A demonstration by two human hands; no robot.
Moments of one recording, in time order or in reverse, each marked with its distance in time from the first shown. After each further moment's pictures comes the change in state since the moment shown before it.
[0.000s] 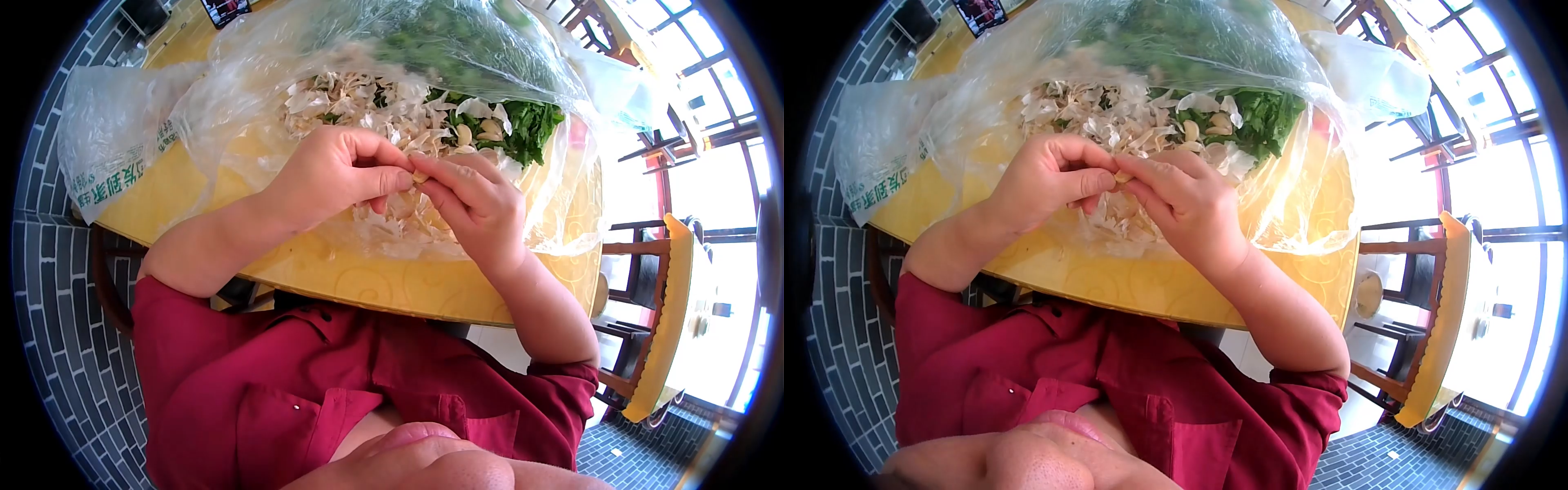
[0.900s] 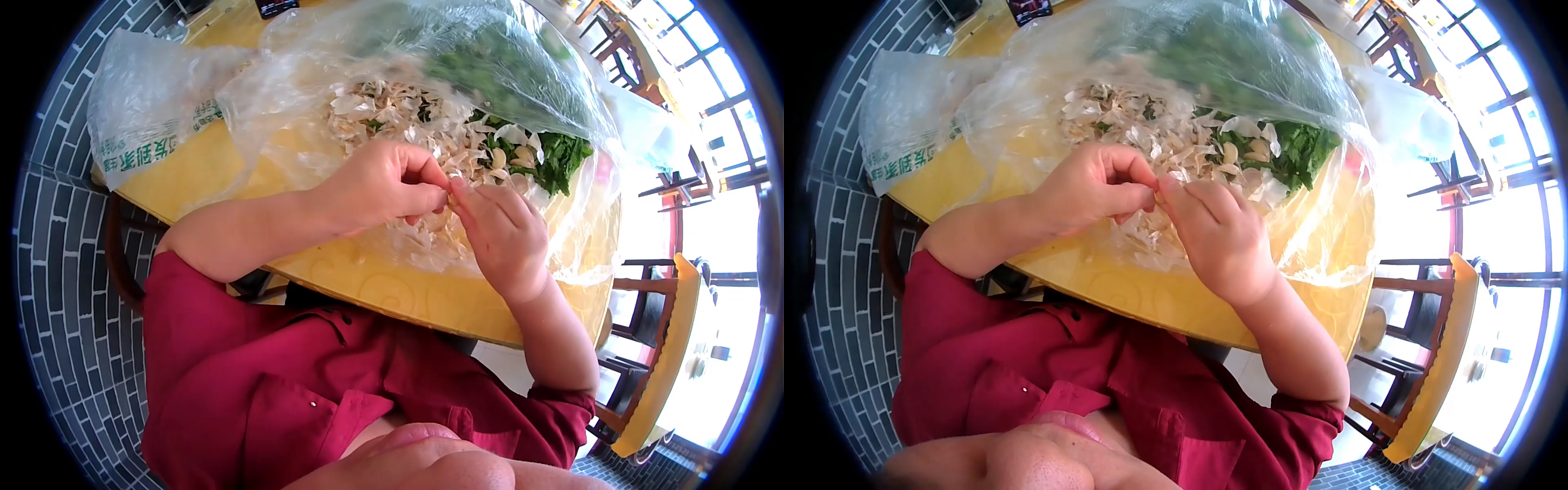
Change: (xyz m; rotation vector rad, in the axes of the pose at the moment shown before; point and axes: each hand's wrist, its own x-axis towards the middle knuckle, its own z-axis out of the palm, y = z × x) left_hand 0.003 -0.011 0.000 -0.069 -0.051 0.046; right_hand -0.001 -0.004 -0.003 -0.274 -0.106 -0.220
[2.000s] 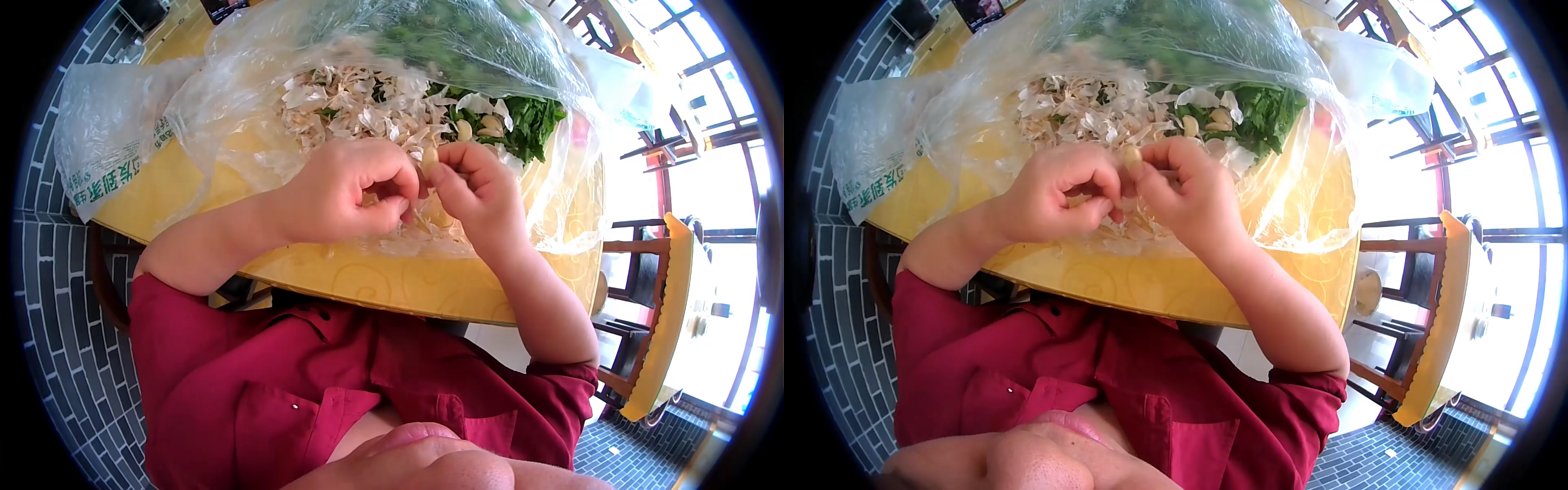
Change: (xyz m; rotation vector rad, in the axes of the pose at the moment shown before) left_hand 0.000 -0.001 -0.001 0.544 -0.183 0.440; right_hand 0.003 0.003 0.001 0.865 -0.088 0.851
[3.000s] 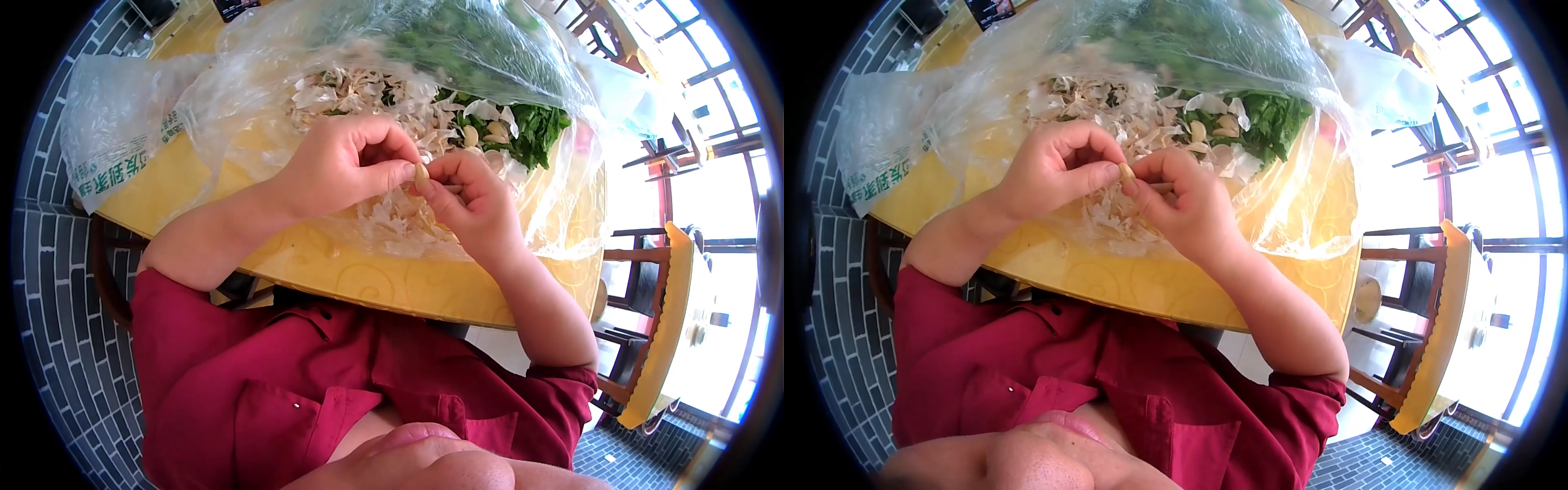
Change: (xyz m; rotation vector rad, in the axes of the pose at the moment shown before) left_hand 0.004 -0.002 -0.008 -0.279 0.179 -0.254; right_hand -0.001 0.008 0.005 0.041 -0.103 -0.019
